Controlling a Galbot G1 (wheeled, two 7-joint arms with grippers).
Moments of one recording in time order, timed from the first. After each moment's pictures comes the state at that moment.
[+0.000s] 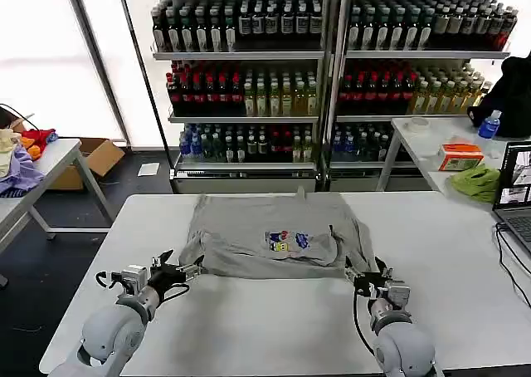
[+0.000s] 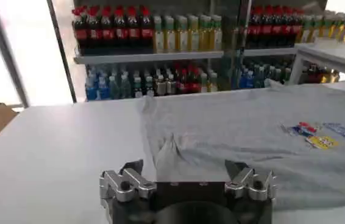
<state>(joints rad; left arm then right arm) 1.18 -1.03 -0.37 -1.87 -0.57 0.55 -0.09 -1.25 1.29 0.39 1.89 0.38 -0.51 0.28</state>
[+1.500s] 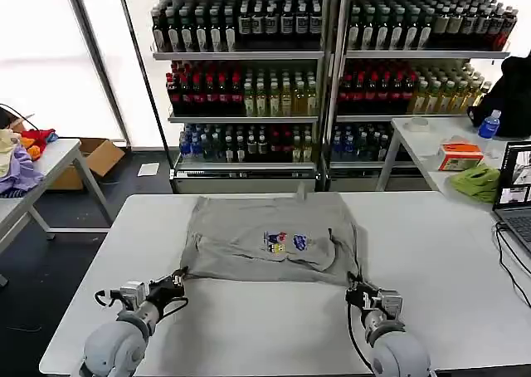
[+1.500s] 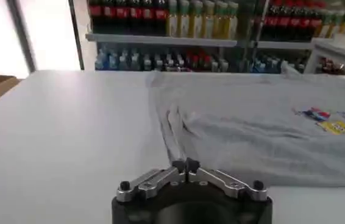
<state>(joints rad) 1.28 -1.07 -0.41 -1.89 -0.59 0.52 -0.12 -1.34 1.23 0.38 1.98 0.48 -0.54 0.28</state>
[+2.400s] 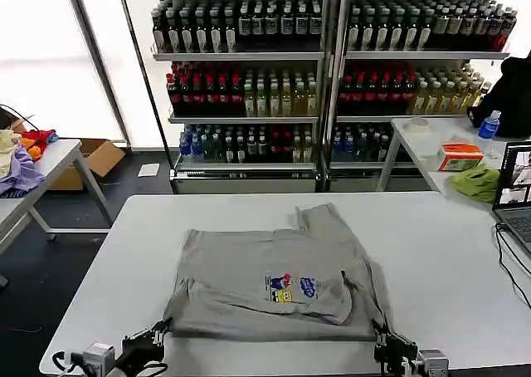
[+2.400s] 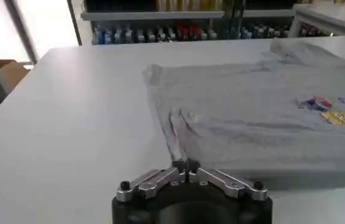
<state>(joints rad) 1.79 -1.04 -0.63 -2.25 -0.54 0.55 -0.08 -1.78 1.13 0.56 2.25 0.49 -0.53 0.22</state>
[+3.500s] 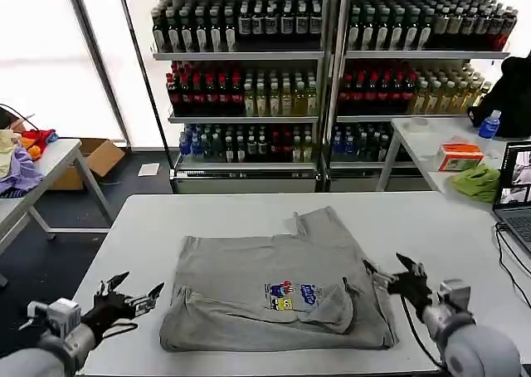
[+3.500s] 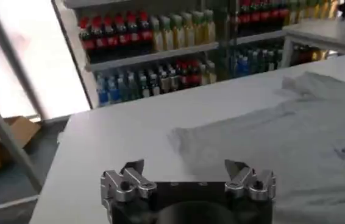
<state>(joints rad) 1.56 -0.82 -0.74 -2.15 -0.64 0.57 0.06 -1.11 0.96 0.47 1.88 0.65 -0.57 -0.05</state>
